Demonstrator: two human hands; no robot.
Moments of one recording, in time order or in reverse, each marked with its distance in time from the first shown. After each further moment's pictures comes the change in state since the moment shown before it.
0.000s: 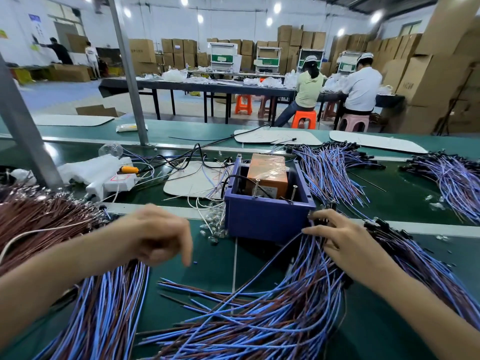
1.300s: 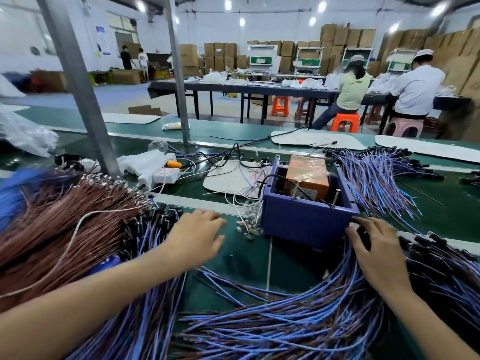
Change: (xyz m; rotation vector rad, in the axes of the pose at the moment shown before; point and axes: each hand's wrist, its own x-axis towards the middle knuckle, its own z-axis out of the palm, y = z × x) left_hand 0.038 -0.063 0.014 1.288 0.464 -0.316; right_hand 0.022 0.021 0.073 0.251 0.356 0.394
